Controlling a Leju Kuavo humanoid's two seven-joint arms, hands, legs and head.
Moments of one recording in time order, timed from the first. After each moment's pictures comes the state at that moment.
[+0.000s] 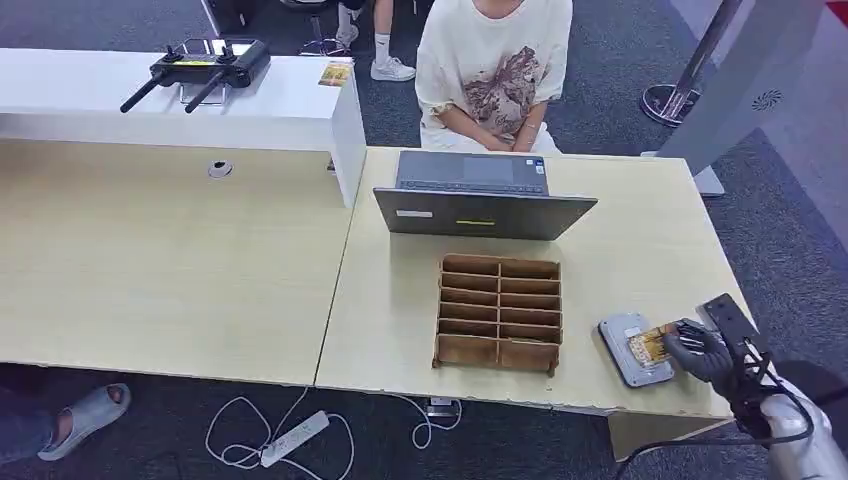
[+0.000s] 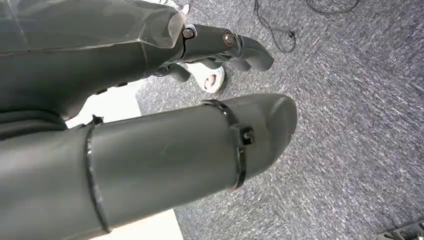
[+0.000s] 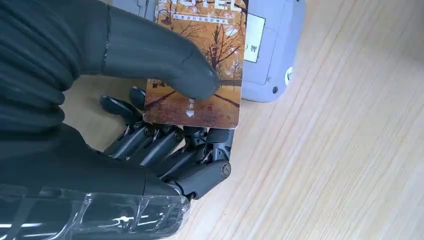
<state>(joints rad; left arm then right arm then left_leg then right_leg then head) -0.25 0.03 -1.55 -0.13 0.76 0.19 0.15 -0.48 -0.47 0.01 -0.59 0.16 0.46 -0.21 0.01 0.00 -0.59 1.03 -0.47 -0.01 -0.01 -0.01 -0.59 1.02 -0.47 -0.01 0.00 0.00</state>
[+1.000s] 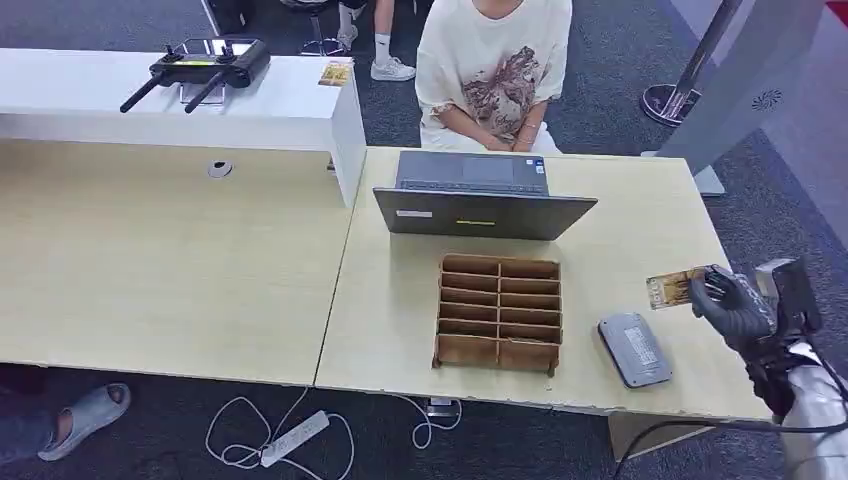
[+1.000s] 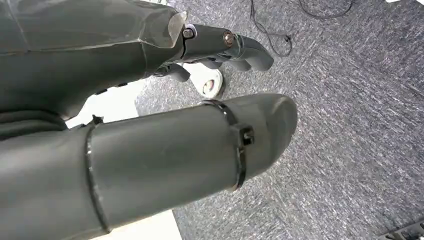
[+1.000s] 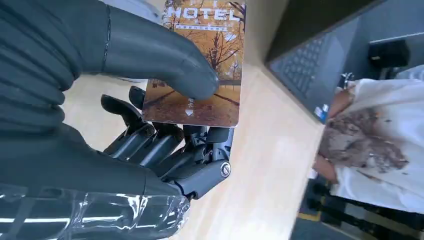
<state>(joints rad) -0.25 0.03 -1.55 -0.13 0.73 0.19 0.15 -0.54 -0.46 -0.12 -0.71 0.01 0.56 -0.34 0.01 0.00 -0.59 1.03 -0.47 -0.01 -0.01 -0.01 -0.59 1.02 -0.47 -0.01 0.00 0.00</state>
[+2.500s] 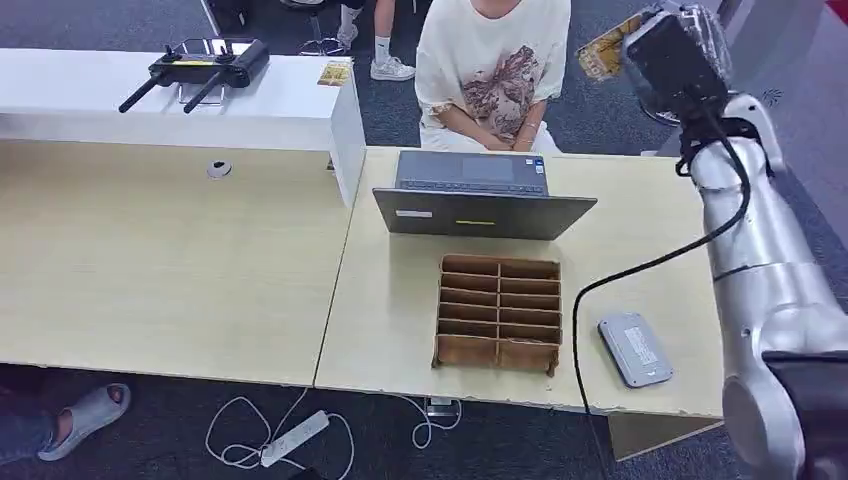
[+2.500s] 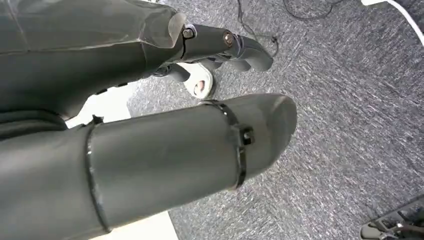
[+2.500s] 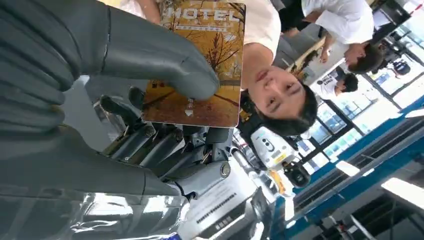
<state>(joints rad) -0.28 0.02 -1.55 -0.13 0.72 0.15 0.15 -1.15 -0.17 0.23 -0.76 0.54 0.01 -0.26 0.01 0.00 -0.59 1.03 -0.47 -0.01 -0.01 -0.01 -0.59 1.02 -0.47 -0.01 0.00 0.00</state>
